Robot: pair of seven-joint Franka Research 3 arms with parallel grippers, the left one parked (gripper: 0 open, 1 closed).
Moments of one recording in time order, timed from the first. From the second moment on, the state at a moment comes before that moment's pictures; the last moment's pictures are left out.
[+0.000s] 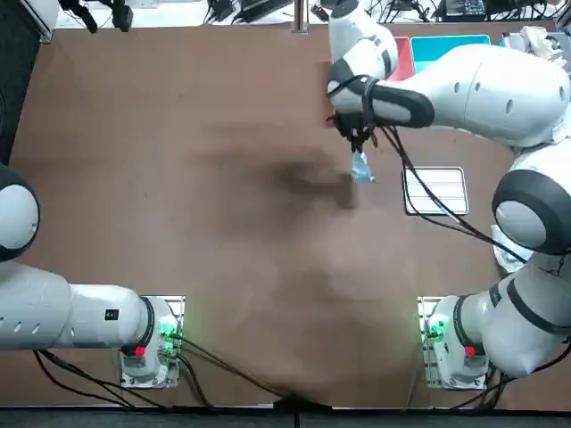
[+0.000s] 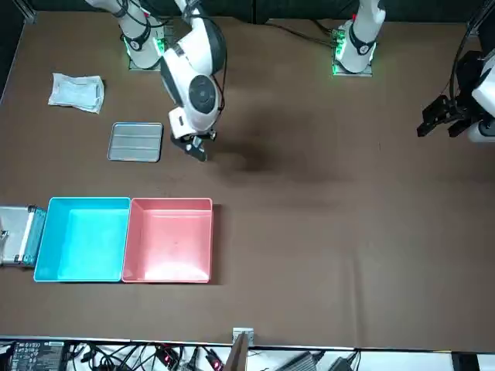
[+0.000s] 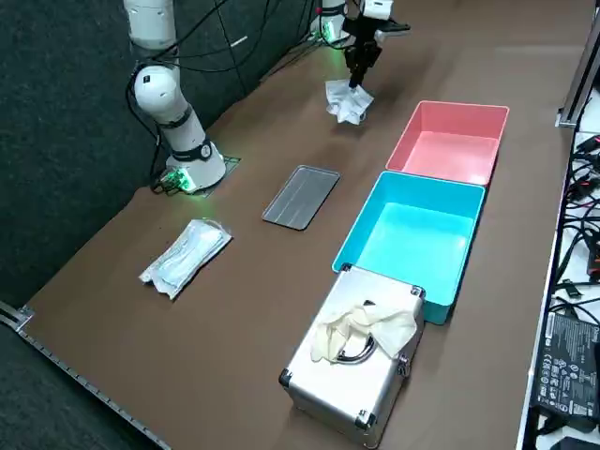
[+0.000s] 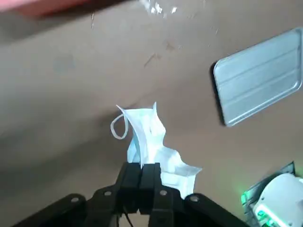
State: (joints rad) arm 0.71 0.35 -0.05 -1.74 -0.02 1.74 1.07
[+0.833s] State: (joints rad) arm 0.47 0.35 -0.05 -1.51 -0.10 1.64 0.77
